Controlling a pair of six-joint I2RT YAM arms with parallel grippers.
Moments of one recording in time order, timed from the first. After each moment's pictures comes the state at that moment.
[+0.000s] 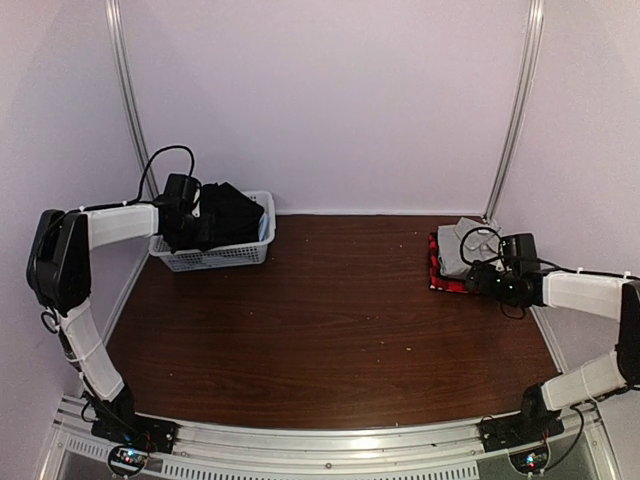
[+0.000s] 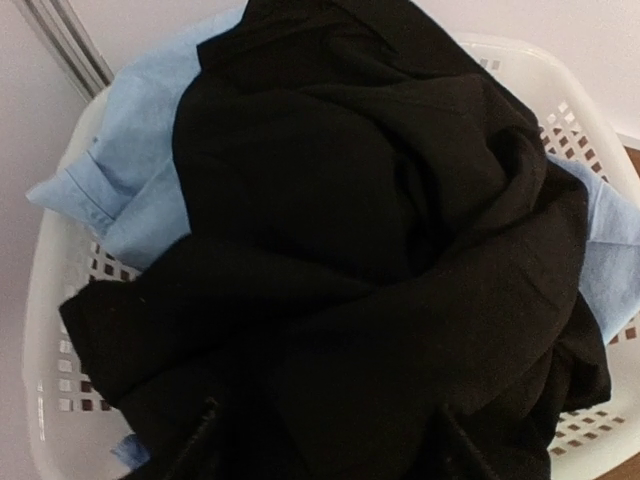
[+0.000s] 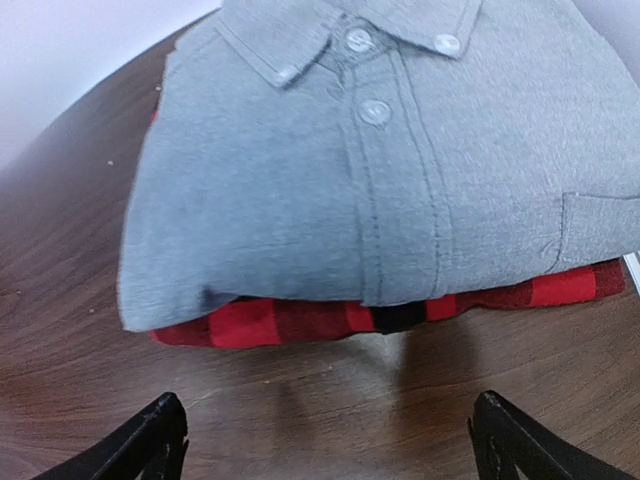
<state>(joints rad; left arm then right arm) -0.23 1.79 1.31 -0.26 -0.22 -0.19 0.10 1.31 0.61 -0.09 0.12 0.48</state>
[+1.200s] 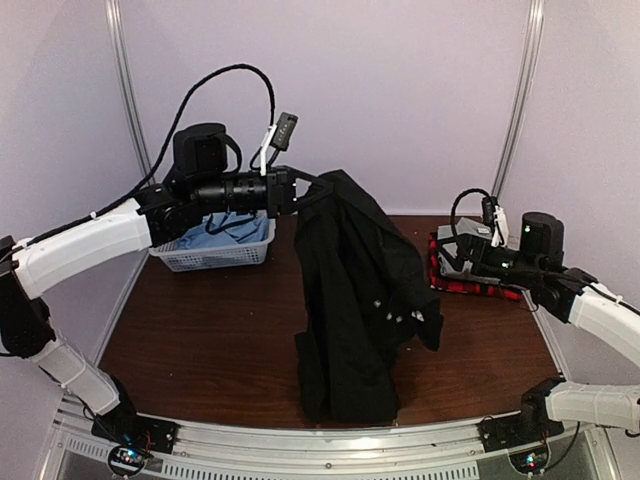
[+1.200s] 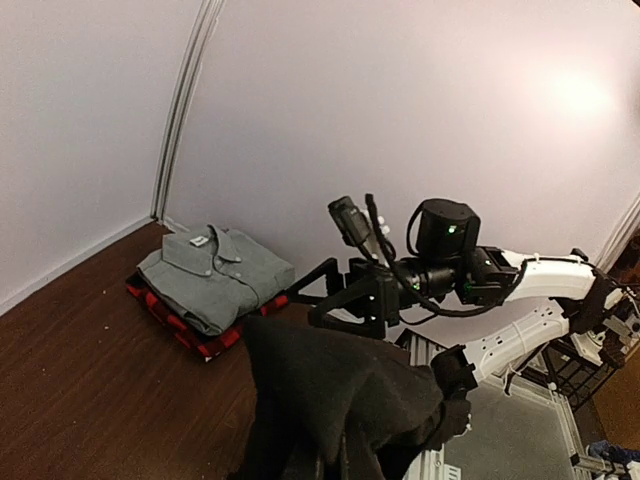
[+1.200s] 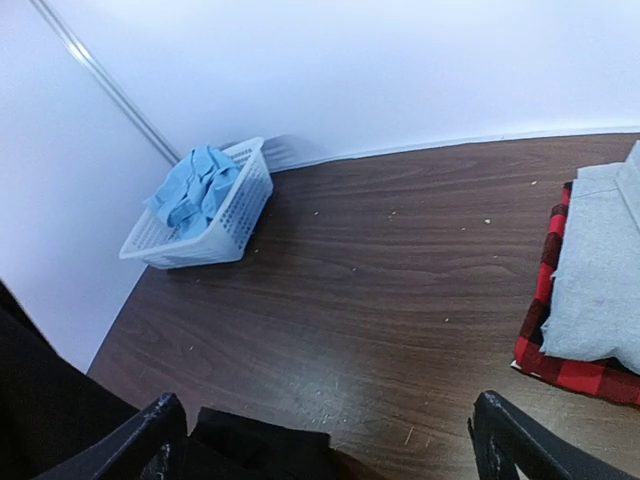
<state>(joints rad) -0.80 1.49 1.41 0.03 0.58 -0.33 0.32 0.93 0.67 -0.05 -0.29 0.44</state>
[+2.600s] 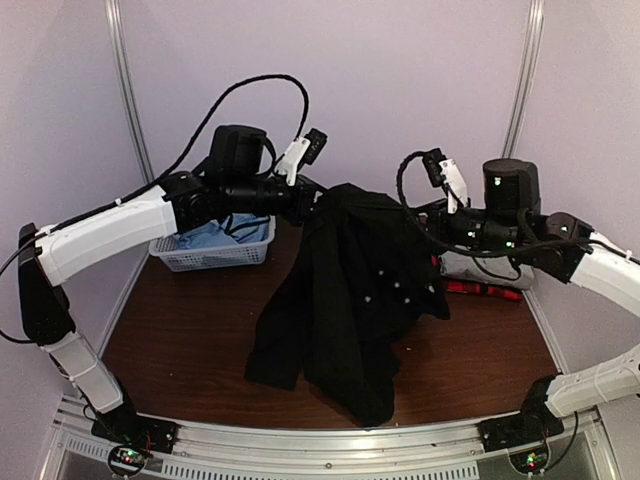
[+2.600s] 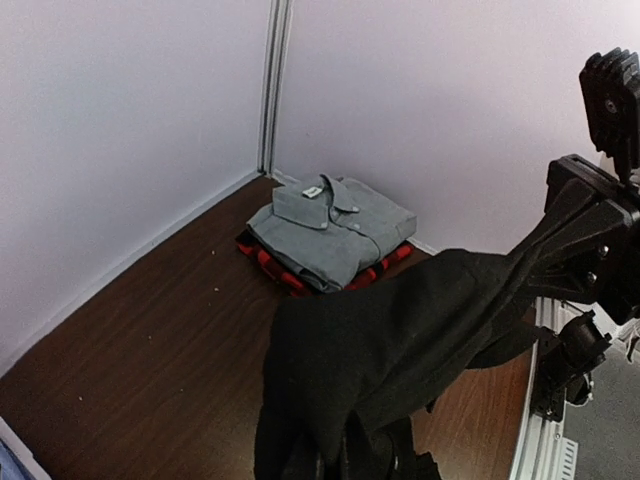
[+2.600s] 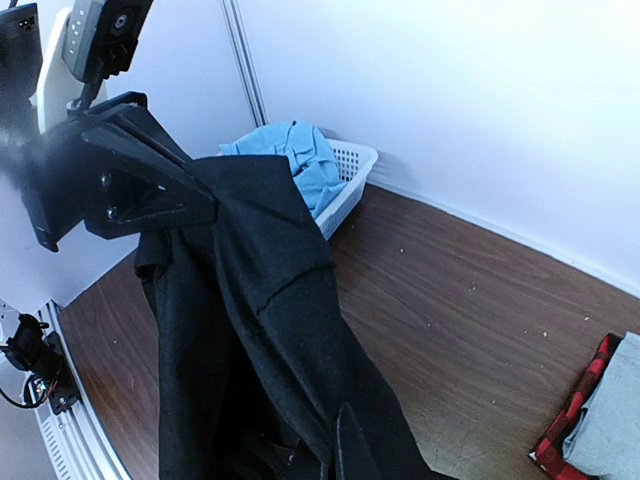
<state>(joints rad) -0.82 1.65 1.57 -0.24 0.28 -0.11 0.77 1.12 1.13 -0.32 0.02 0.18</state>
